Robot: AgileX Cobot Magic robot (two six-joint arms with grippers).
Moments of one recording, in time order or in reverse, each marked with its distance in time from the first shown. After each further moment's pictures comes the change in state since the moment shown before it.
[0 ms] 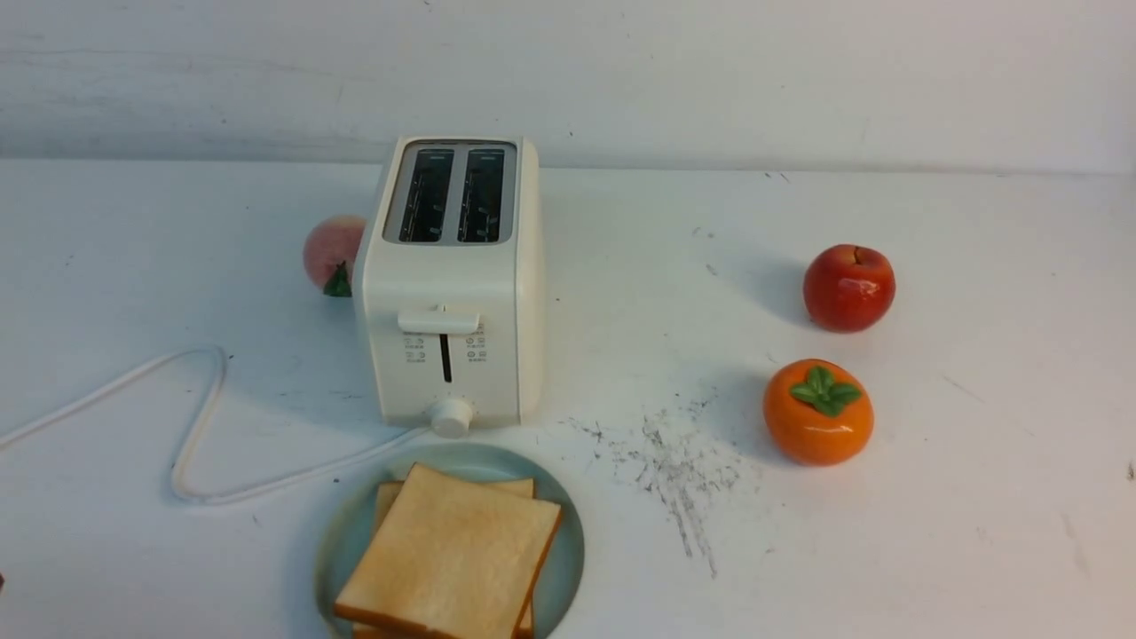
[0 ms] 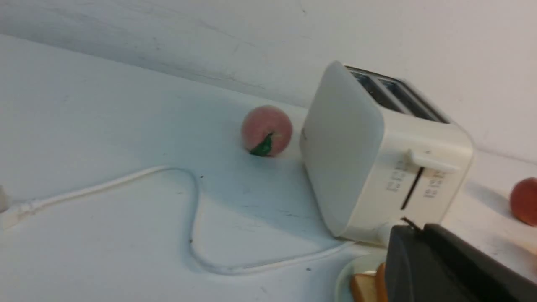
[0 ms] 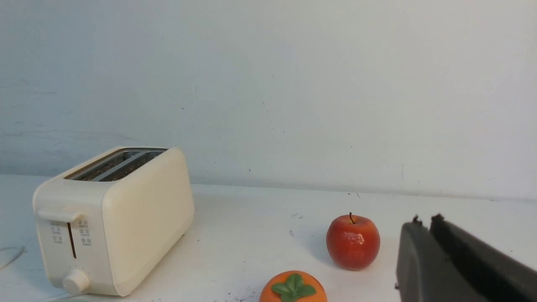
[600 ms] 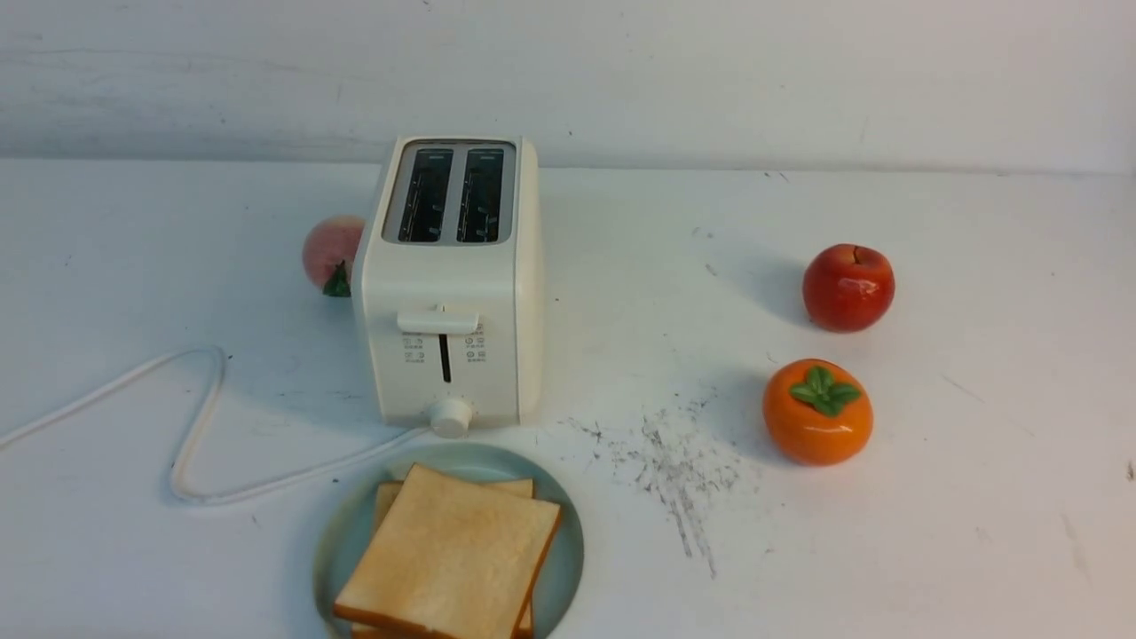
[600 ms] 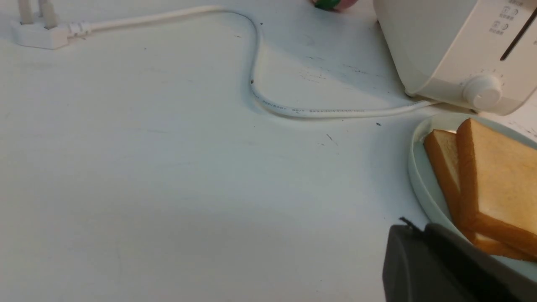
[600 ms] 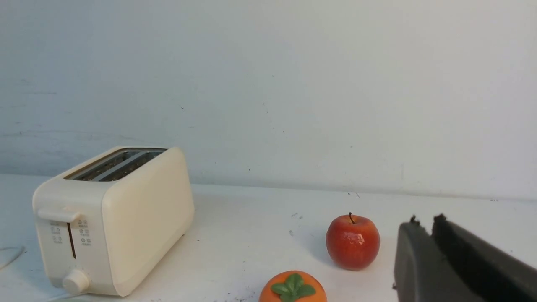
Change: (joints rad) right arm 0.000 0.000 0.000 0.000 0.000 0.000; left arm 0.021 -0.054 0.100 0.004 0.219 -0.001
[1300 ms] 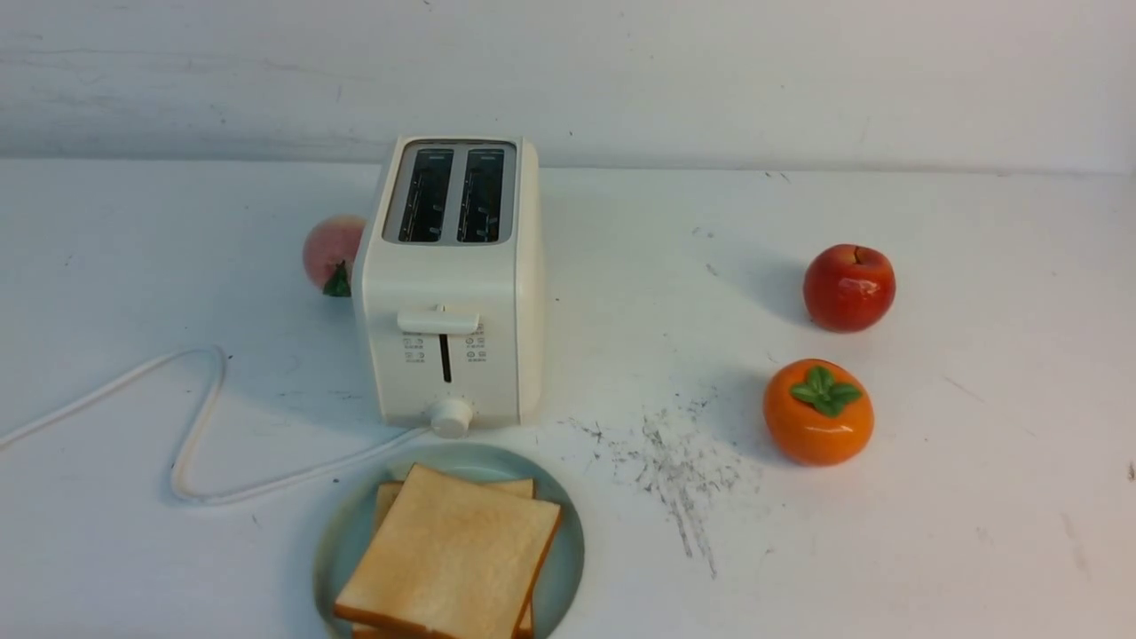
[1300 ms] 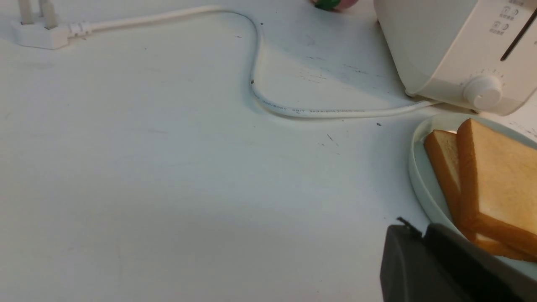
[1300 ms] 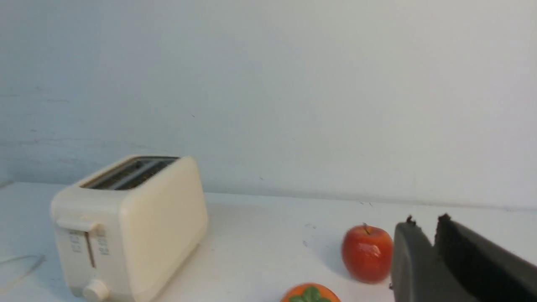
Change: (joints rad) right arm 0.000 0.000 0.000 0.033 -0.082 -0.001; left arm 0.000 0.000 0.000 0.000 0.000 0.000
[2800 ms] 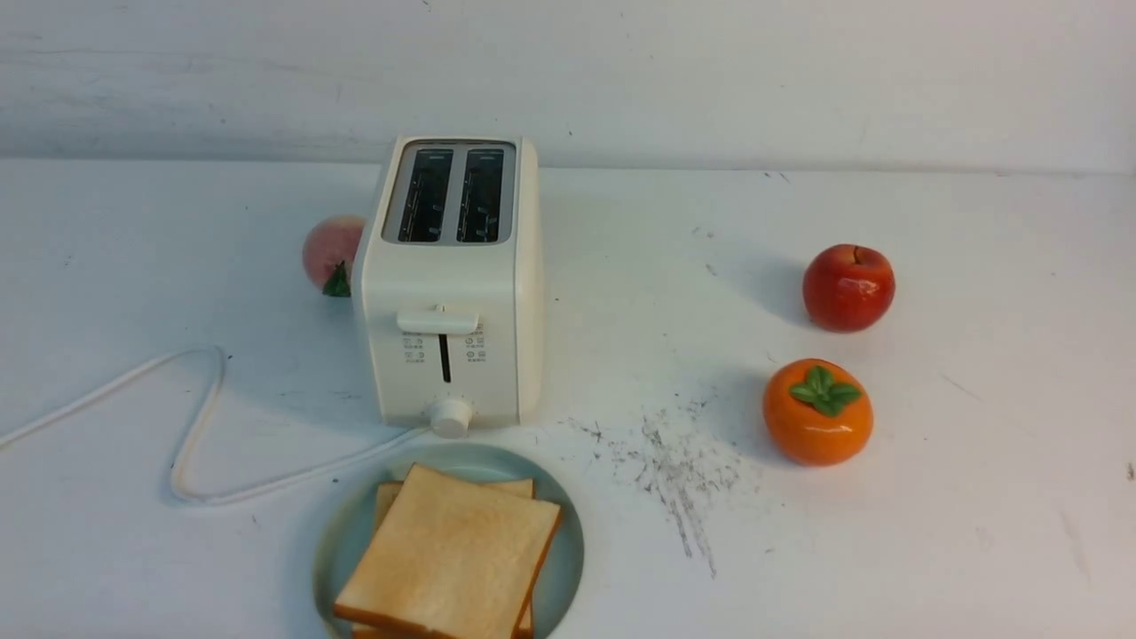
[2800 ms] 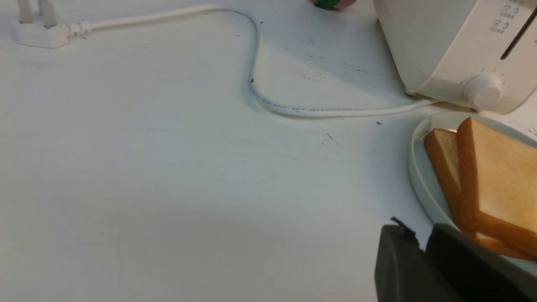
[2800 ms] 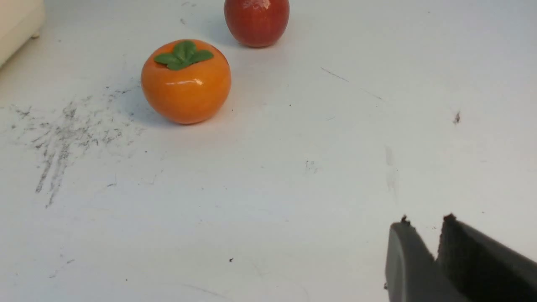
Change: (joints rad) right arm -0.488 0.000 0.305 0.700 0.091 -0.677; left arm 0.000 0.000 0.000 0.000 0.002 0.000
